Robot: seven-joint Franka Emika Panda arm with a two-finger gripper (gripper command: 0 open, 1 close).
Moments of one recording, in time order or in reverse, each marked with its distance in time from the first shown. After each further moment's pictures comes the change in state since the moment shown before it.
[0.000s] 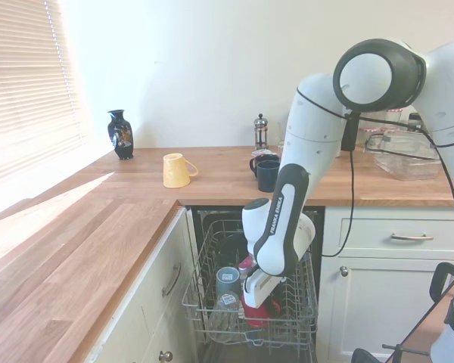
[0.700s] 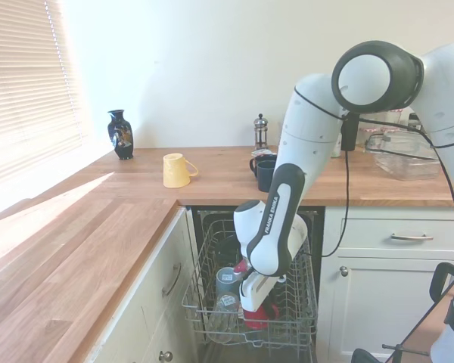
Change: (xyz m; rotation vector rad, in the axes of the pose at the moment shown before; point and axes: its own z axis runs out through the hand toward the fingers) arm -0.004 -0.016 0.002 -0.030 -0.026 -0.071
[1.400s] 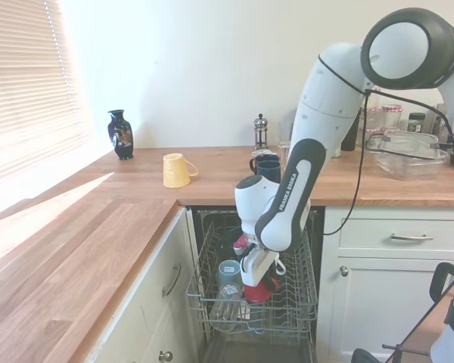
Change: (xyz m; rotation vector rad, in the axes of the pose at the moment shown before) arm 0.013 0.020 -0.070 -0.016 0.127 0.008
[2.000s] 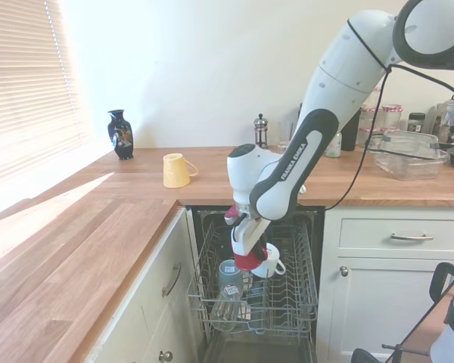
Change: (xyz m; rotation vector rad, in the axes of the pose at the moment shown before) arm 0.034 -0.004 -0.086 0.019 0.097 0.004
